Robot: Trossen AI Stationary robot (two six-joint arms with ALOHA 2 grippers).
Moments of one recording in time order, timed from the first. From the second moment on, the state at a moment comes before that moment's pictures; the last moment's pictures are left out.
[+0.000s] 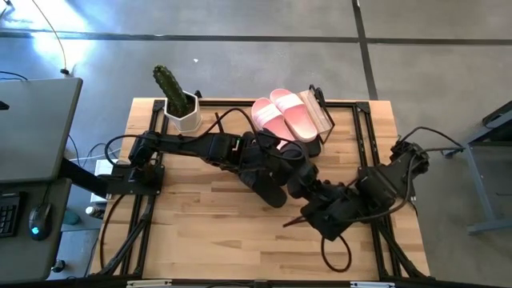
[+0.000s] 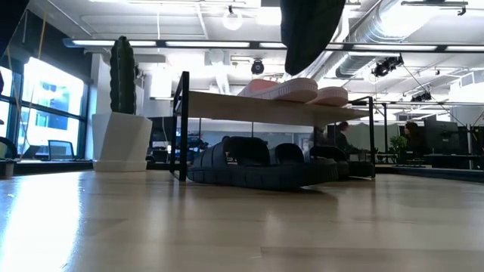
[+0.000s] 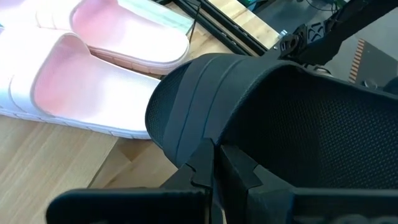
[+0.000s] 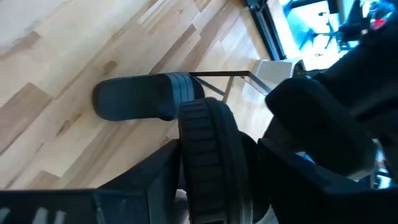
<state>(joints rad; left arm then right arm) -0.05 1.96 2.15 -1.02 -0.50 -0.80 0.62 1.78 2.18 -1.57 0.67 -0.37</state>
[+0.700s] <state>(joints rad) -0.06 1.96 2.15 -1.02 -0.45 -0.72 0.58 1.78 2.18 -1.57 0.57 -0.29</state>
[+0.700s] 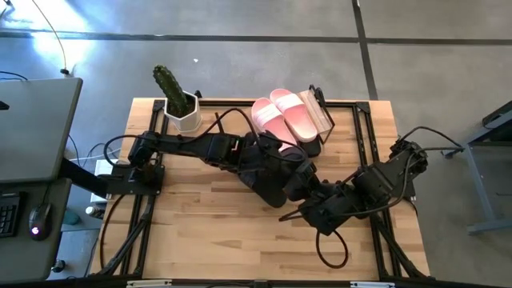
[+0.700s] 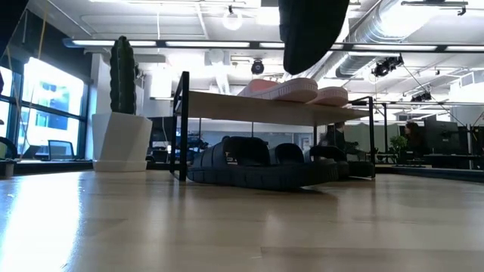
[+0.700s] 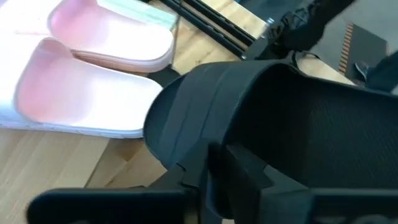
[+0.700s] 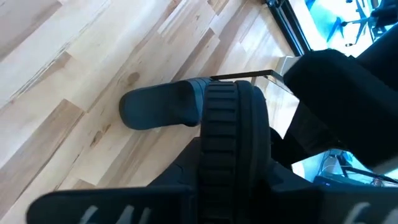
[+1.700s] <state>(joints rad) -0.13 1.79 2.15 -0.94 -0.28 -0.68 0.90 1.68 2.17 -1.57 0.55 0.02</state>
